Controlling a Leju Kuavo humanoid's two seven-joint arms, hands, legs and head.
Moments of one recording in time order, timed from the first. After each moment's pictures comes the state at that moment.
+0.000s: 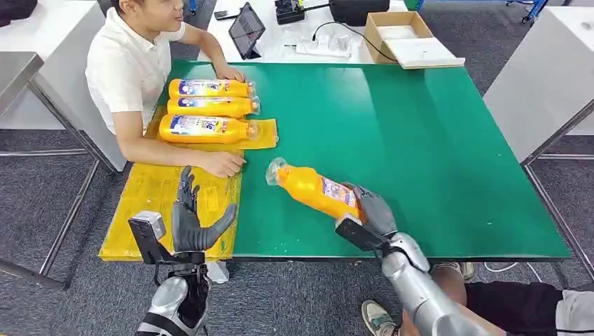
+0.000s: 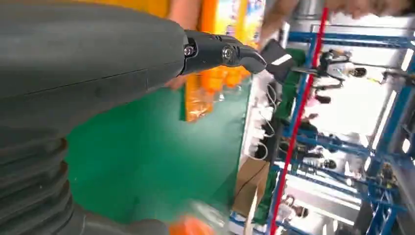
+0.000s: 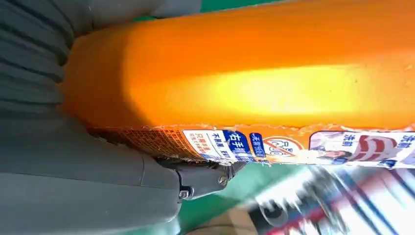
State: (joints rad) left arm -0.11 -0.22 -0.21 -1.30 0.21 0.27 -0.45; right arm -0.41 0.00 0.20 -0.69 0.46 -0.26 -0.56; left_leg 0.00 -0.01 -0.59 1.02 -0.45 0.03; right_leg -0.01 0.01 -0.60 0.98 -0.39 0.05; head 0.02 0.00
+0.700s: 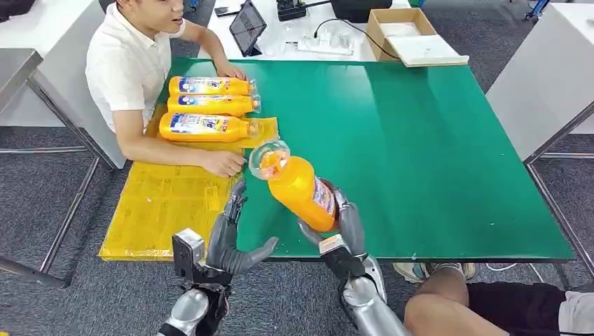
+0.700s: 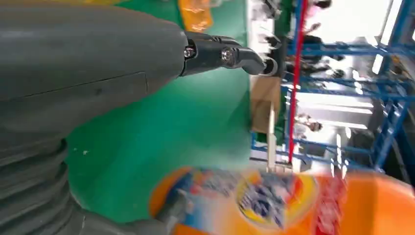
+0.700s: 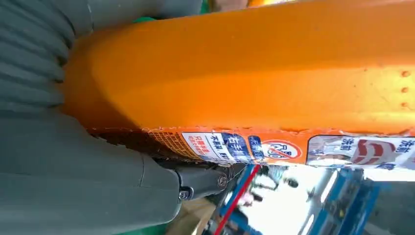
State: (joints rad) left arm -0.09 -0.20 -0.37 -1.27 0.06 0.09 -0.49; right arm -0.20 0.16 0.26 -1.05 0.31 -0.28 -0.64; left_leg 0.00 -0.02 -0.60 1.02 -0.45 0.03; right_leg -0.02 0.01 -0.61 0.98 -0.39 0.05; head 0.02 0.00
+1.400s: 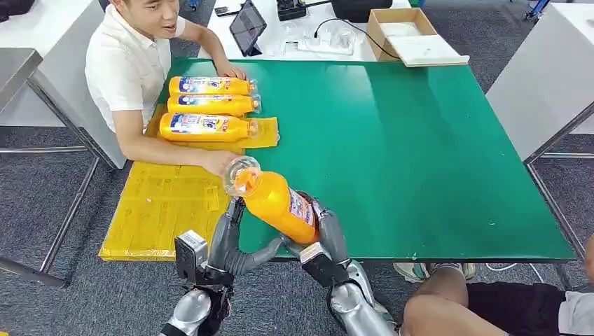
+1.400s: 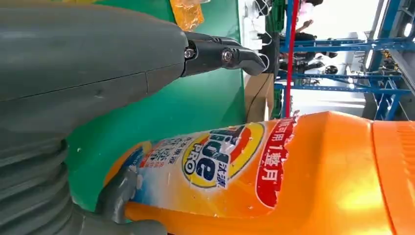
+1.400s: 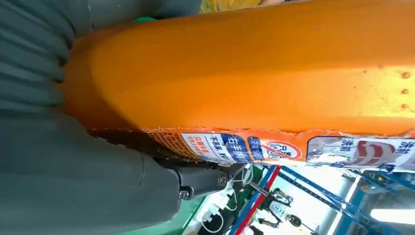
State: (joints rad) left arm -0.09 -0.20 -0.38 -1.28 0.06 0.09 -0.50; right arm -0.21 0.17 0.32 -0.96 0.31 -0.27 -0.64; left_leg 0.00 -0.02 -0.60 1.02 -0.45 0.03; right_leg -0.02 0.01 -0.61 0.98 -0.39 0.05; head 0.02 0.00
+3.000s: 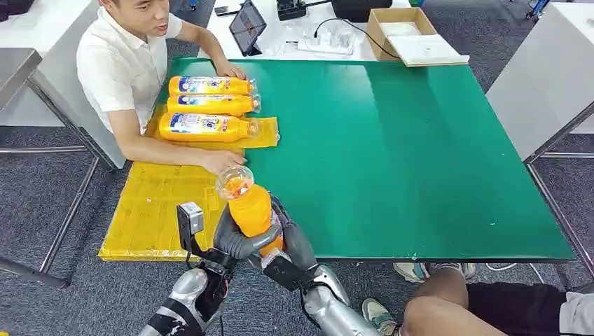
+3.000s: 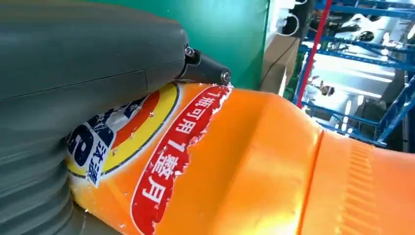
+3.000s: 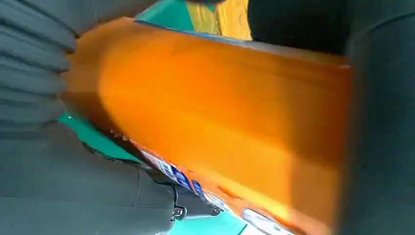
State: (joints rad) left arm -0.23 -0.18 -0.39 -1.11 0.29 -0.10 -0.41; right arm -0.36 0.28 0.49 -0.58 0.27 -0.25 -0.67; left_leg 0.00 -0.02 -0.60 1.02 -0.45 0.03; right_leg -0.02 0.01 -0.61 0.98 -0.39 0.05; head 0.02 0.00
